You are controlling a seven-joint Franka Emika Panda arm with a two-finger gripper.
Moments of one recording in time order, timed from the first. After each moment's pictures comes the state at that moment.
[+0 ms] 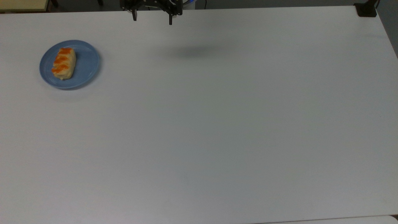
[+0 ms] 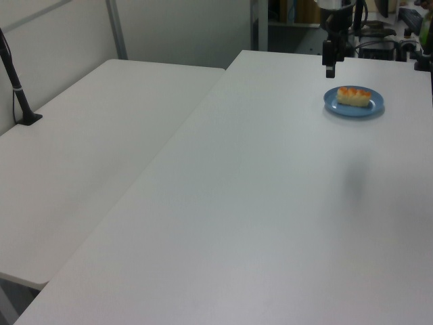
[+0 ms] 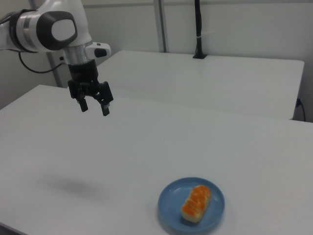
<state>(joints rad) 0.16 -0.06 -0.14 -1.81 -0.10 1.69 0.07</state>
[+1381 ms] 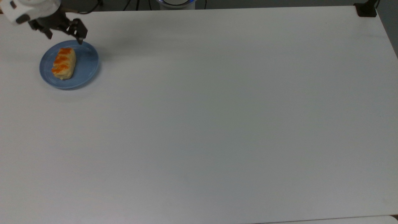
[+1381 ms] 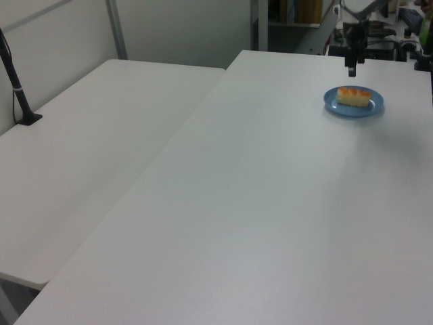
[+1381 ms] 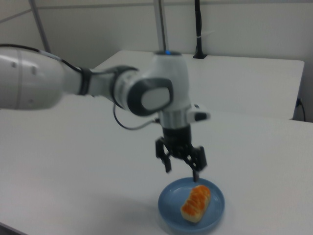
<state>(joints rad) -0.12 0.21 -0.39 -1.82 -0.08 1.94 -0.38</state>
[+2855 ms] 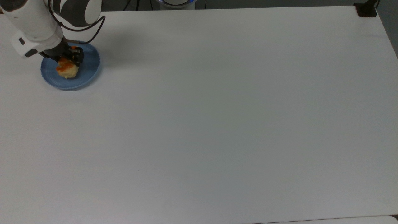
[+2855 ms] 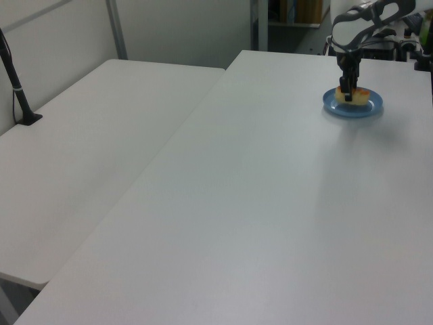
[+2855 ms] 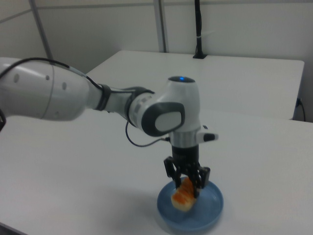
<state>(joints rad) -0.17 0.36 -0.36 -1.81 -0.03 2.04 -0.43</state>
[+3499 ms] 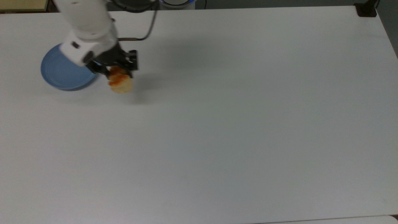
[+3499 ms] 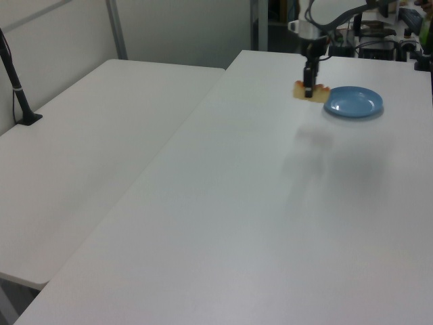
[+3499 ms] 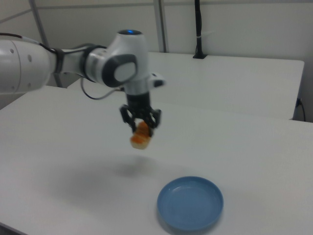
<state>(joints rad) 0.05 0.28 -0.26 -1.69 0.08 1.95 -0.35</state>
